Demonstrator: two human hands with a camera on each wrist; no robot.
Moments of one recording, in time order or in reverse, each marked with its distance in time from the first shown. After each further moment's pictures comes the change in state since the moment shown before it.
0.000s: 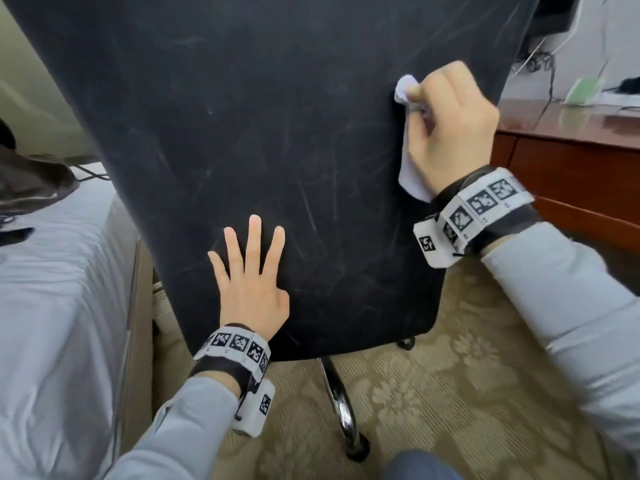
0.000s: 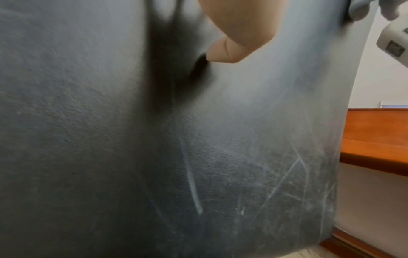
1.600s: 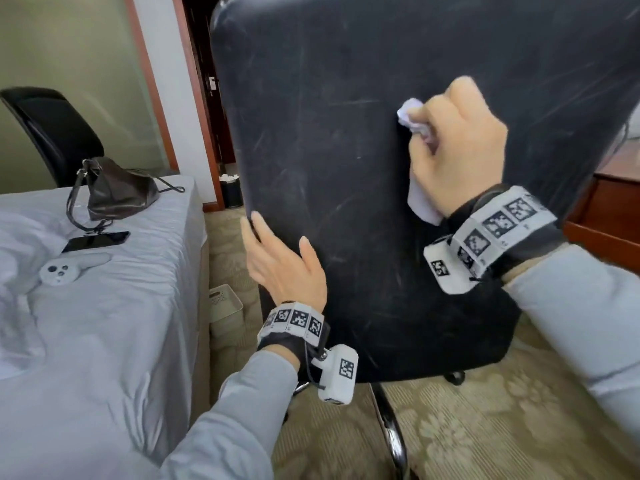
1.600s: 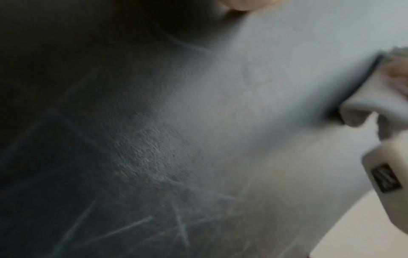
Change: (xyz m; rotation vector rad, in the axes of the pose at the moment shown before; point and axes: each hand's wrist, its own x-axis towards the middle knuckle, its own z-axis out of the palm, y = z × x) left_hand 0.040 -0.047 -0.057 -0.553 0.505 -0.567; right_hand 0.055 -0.121 0.034 0.059 -0.158 0.037
